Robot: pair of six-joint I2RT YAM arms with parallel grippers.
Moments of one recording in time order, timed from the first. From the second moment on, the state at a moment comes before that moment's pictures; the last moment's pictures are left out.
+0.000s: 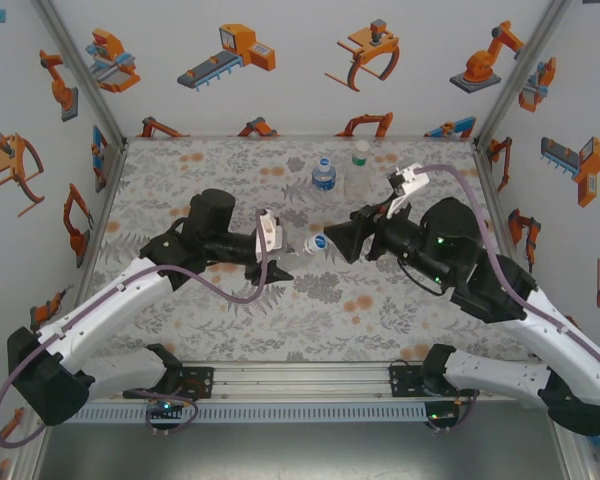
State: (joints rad) left arm -0.75 1.14 1.01 -0.43 0.77 0.59; right arm 0.97 0.91 1.30 -0.53 0.10 0.27
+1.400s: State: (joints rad) left arm -0.75 1.21 1.14 -0.83 1.01 0.82; right arm 0.96 1.14 1.49 -0.89 -0.59 -0.64
